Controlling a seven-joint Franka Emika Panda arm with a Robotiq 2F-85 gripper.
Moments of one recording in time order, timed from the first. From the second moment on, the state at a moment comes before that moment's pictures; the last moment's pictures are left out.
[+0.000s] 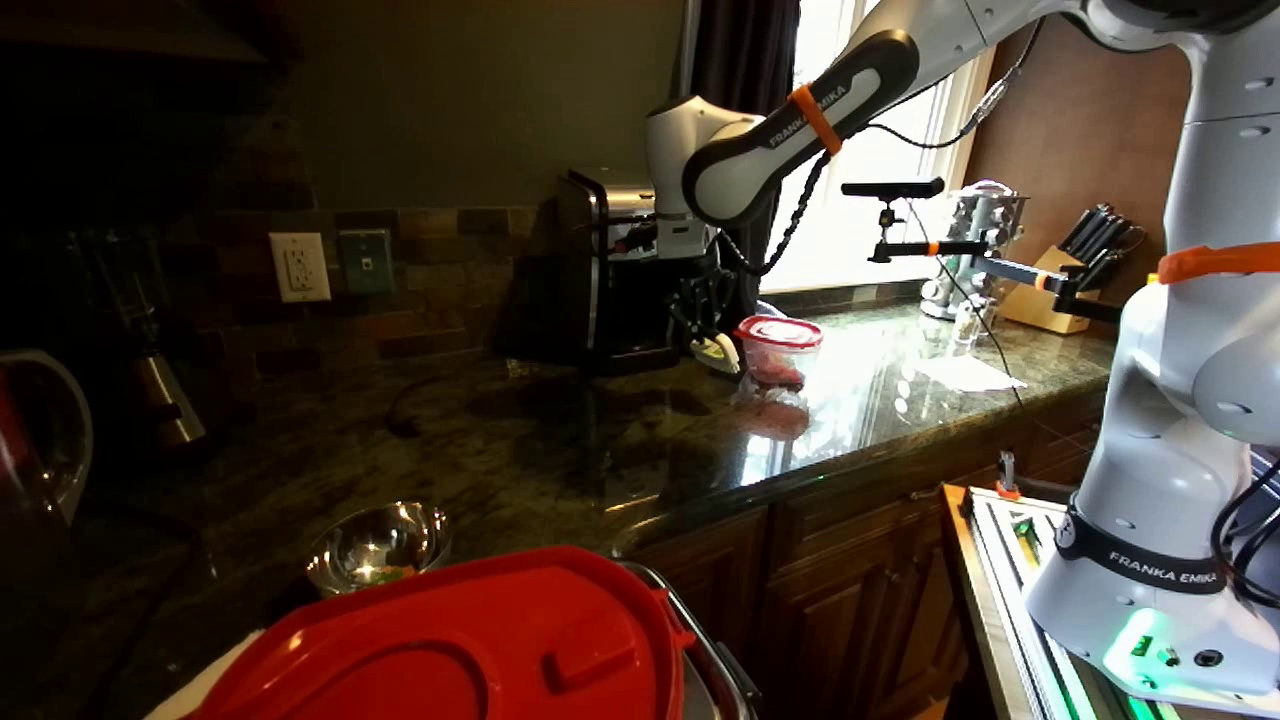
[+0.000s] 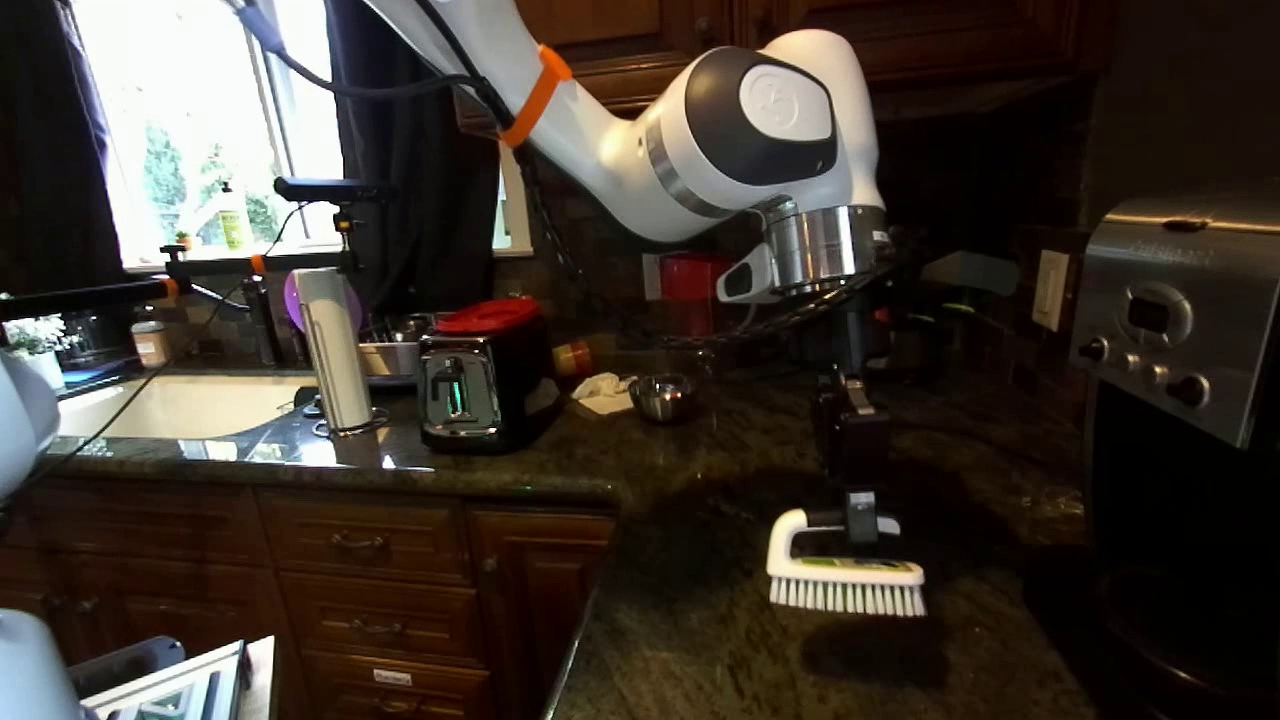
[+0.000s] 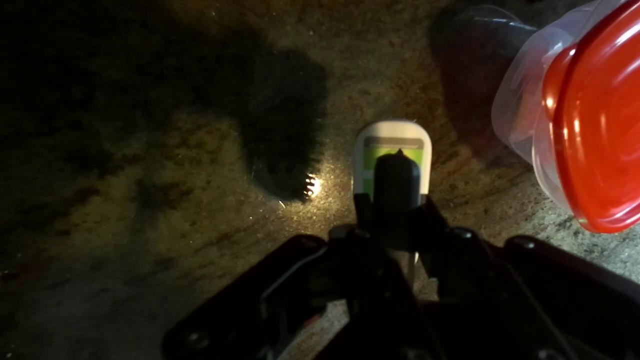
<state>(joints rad) -0.15 0.11 -0.09 -2.07 -0.38 2.10 -2.52</state>
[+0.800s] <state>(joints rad) -0.17 0.07 -0.14 -2.04 -0.57 2.15 -2.56</state>
